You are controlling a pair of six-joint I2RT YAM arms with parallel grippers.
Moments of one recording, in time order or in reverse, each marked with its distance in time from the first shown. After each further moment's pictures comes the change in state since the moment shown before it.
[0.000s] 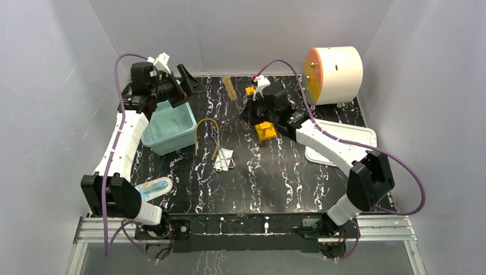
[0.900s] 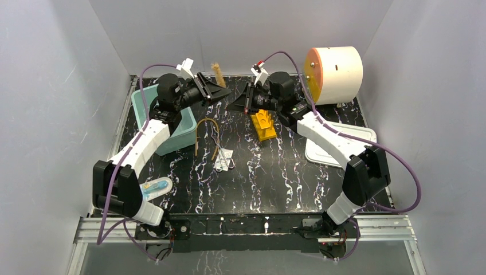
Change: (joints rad) left arm -0.214 0.027 -0.296 0.730 0.112 -0.481; right arm -0.082 0.044 0.113 0.169 -0.438 0.399
